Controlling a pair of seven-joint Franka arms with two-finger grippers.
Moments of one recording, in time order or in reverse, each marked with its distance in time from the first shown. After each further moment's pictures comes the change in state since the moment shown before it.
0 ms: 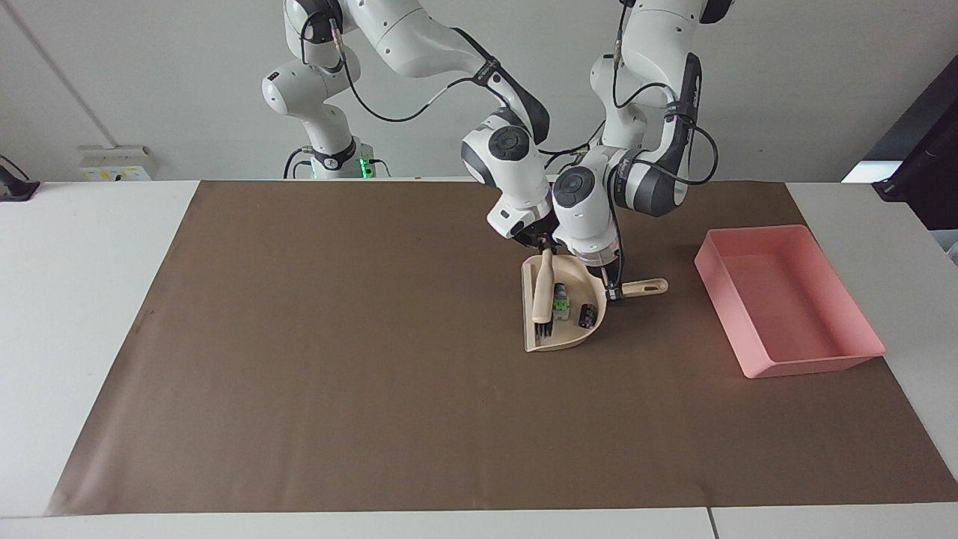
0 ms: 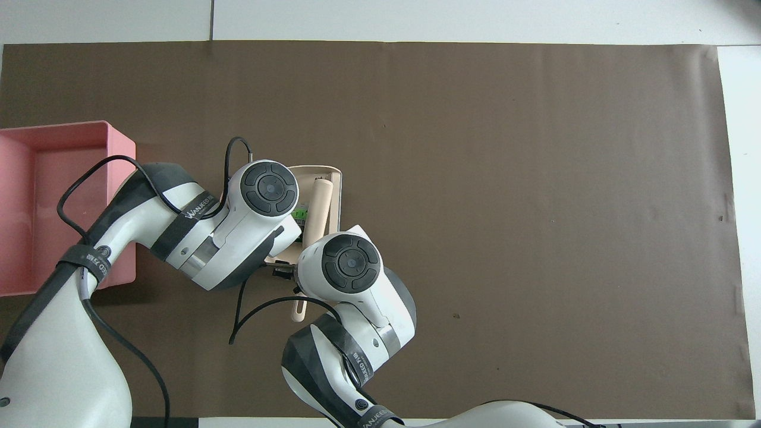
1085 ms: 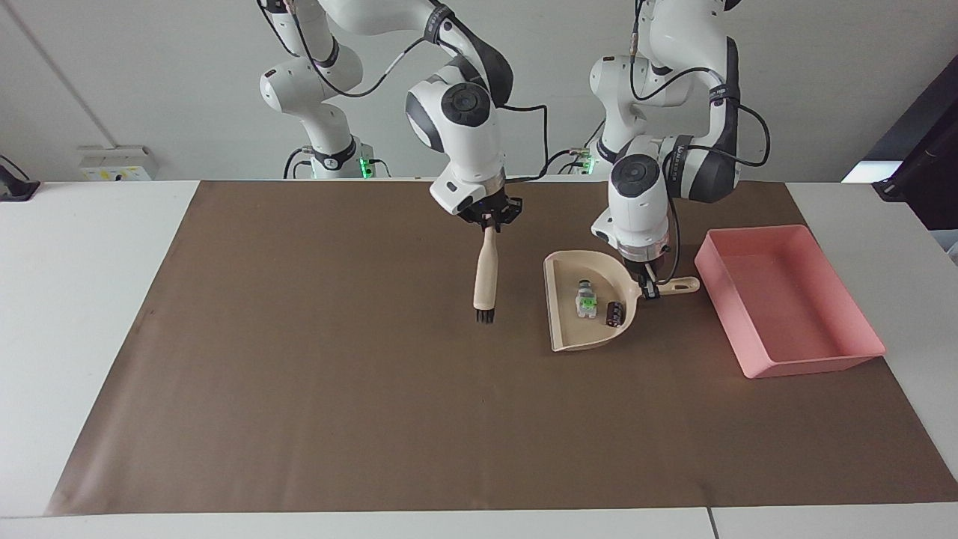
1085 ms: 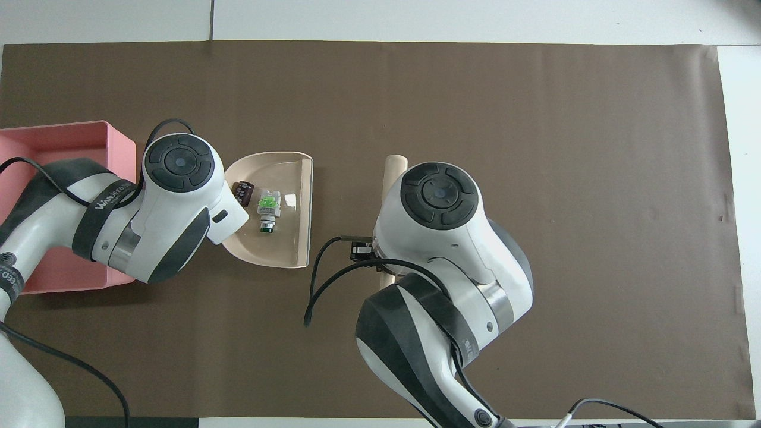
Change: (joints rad) left arm 0.147 -0.086 0.004 -0.010 -0.089 0.020 0.196; right arm -0.230 -0.258 -0.012 0.023 -0.162 -0.561 -0.117
